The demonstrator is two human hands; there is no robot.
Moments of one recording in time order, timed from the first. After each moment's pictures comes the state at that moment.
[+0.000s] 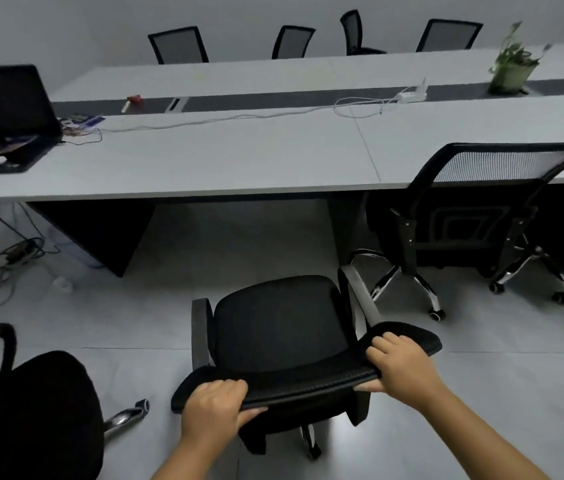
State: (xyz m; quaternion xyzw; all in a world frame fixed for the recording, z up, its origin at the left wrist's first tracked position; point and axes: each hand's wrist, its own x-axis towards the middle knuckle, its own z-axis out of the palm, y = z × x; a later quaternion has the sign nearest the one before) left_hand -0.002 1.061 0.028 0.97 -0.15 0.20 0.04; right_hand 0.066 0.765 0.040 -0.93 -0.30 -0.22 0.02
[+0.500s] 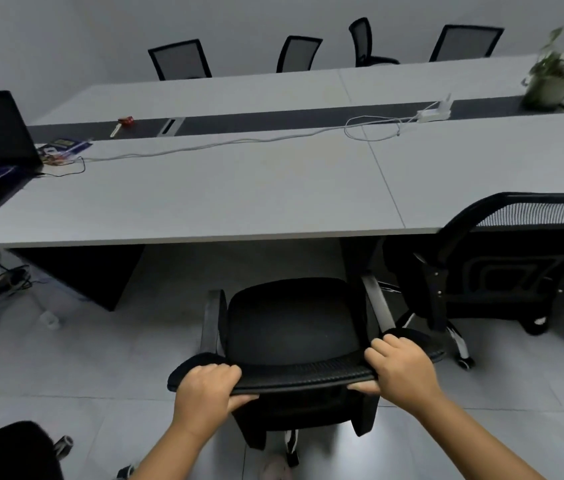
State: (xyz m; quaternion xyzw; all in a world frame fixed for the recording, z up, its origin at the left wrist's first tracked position) left_hand 0.216 1.078 0.036 0.98 -0.14 0.15 -0.02; right_hand 0.266 0.779 0.030 -0.92 -0.29 -0.27 0.04
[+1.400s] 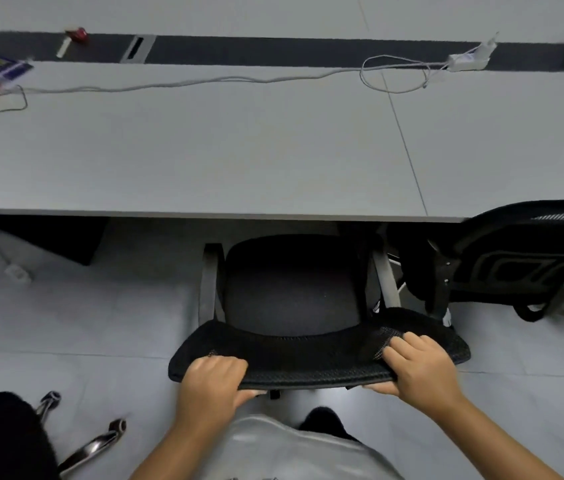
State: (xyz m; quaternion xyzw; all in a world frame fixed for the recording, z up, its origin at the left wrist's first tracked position) left_hand 0.273 1.087 0.020 0.97 -0.17 0.17 0.10; right_hand 0.322 0.781 0.034 -0.92 -0.31 -0.24 0.02
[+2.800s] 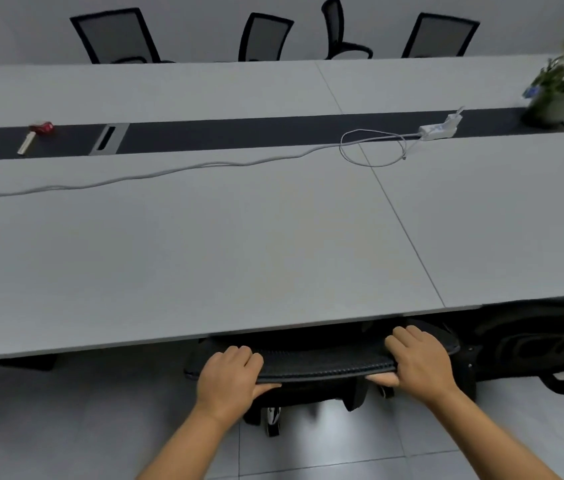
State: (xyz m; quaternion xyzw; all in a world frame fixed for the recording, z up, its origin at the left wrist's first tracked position) left_hand 0.513 1.107 0.033 0.95 -0.26 0.17 0.03; right_hand 0.519 0.806 0.027 -0.94 -0.20 -0.27 0.04
